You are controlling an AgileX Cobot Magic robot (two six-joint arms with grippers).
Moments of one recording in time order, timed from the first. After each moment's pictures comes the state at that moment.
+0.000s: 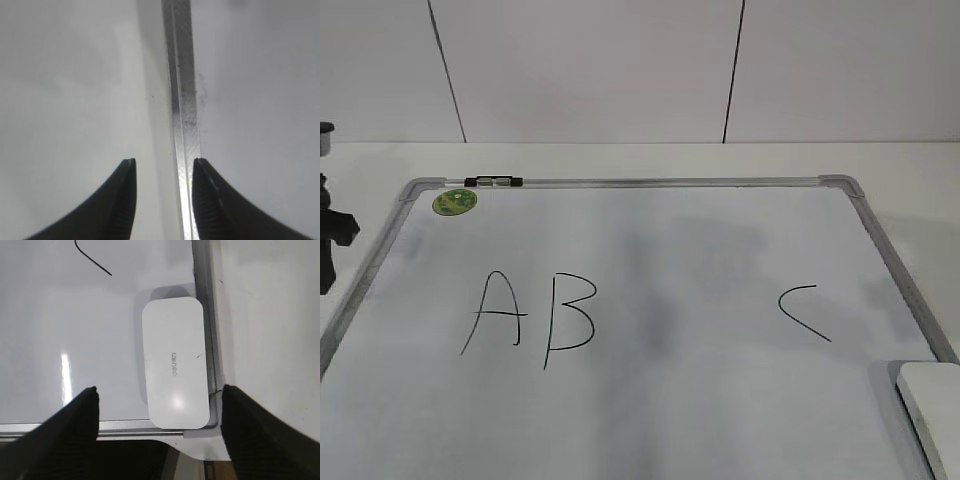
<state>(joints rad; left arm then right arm) -0.08 1.73 -1.14 0.02 0.93 -0.02 0.03 0.93 -0.79 0.14 1.14 0.10</state>
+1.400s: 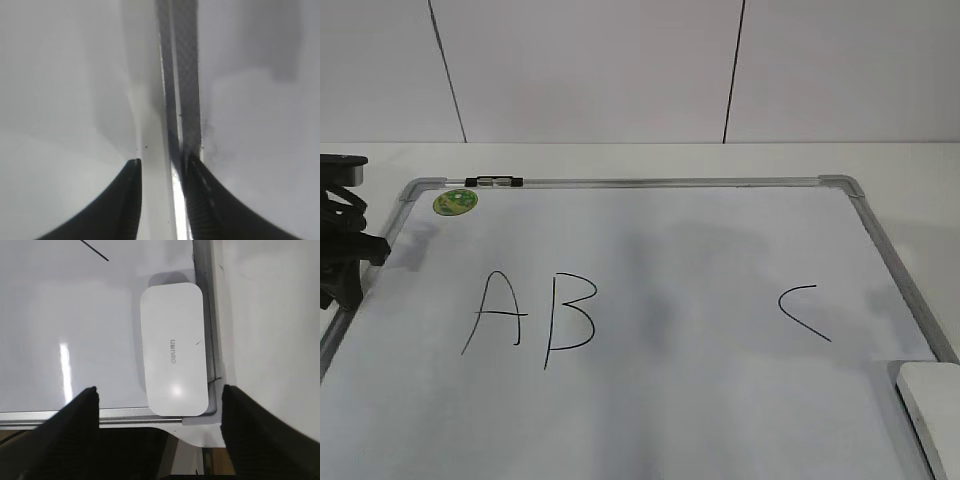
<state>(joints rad) -0.08 1.90 -1.16 0.00 0.82 -0.02 0.03 0.93 -0.79 0.14 1.17 0.10</state>
